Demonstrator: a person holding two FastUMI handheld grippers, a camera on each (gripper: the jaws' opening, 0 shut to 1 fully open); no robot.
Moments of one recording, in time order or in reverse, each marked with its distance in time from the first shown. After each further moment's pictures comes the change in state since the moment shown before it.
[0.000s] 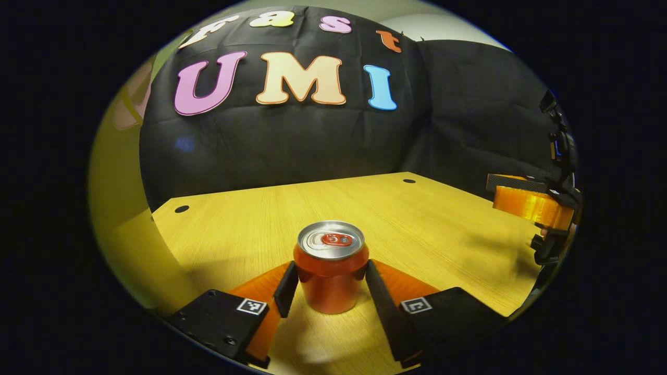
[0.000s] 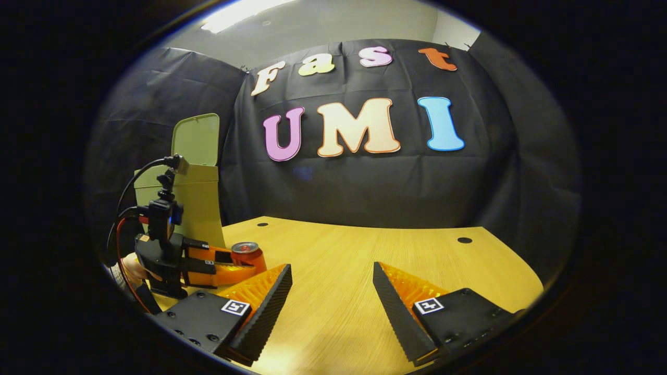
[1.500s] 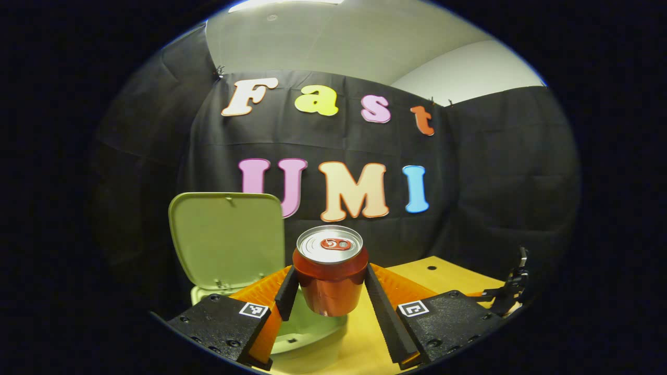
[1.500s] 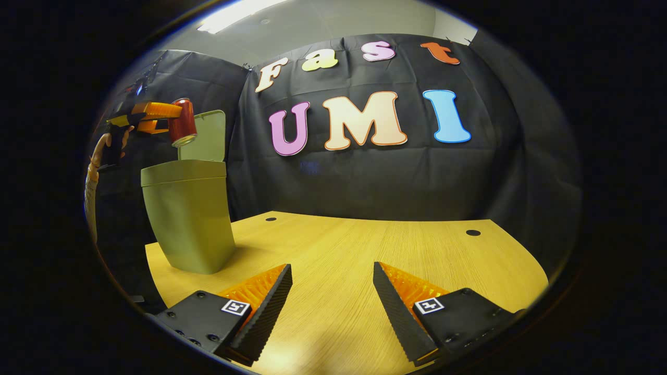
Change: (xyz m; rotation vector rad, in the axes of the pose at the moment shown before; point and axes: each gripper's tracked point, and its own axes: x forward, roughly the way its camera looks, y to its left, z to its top) left arm -0.232 0.118 0.261 -0.019 -0.340 0.248; right arm -0.006 0.013 -0.009 0.008 0.028 0.034
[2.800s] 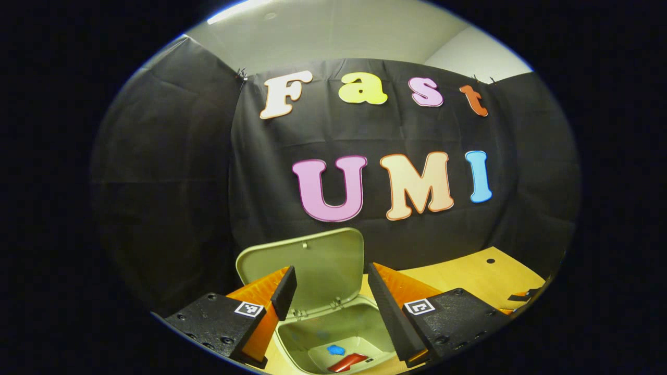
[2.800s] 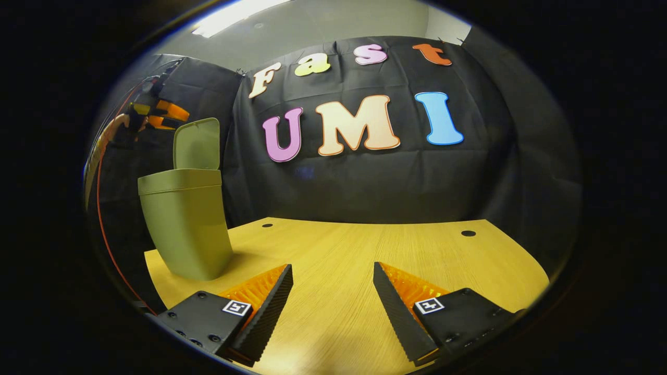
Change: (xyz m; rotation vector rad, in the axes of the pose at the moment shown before) left arm 0.039 0.080 0.080 0.102 0.079 0.271; right arm -0.003 -0.011 0.010 0.025 -0.028 -0.041
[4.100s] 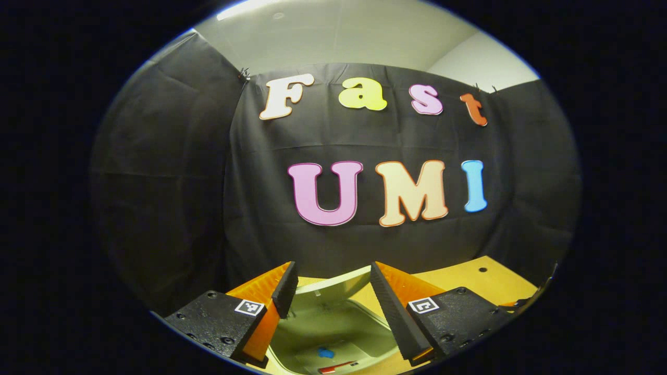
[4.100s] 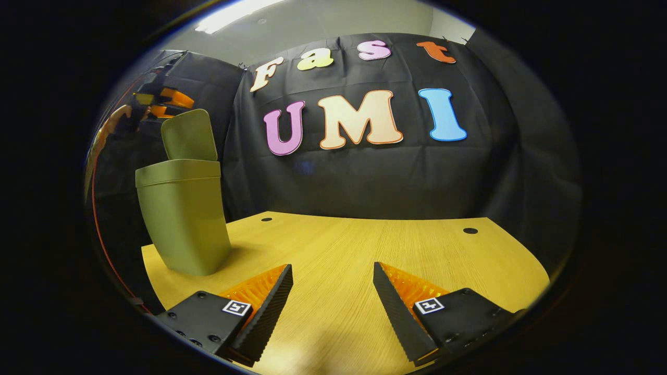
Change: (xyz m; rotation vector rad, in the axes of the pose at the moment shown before) left arm -0.024 -0.024 -0.027 -0.107 -0.012 -0.068; right arm 0.009 0.009 -0.013 -0.012 0.026 0.018
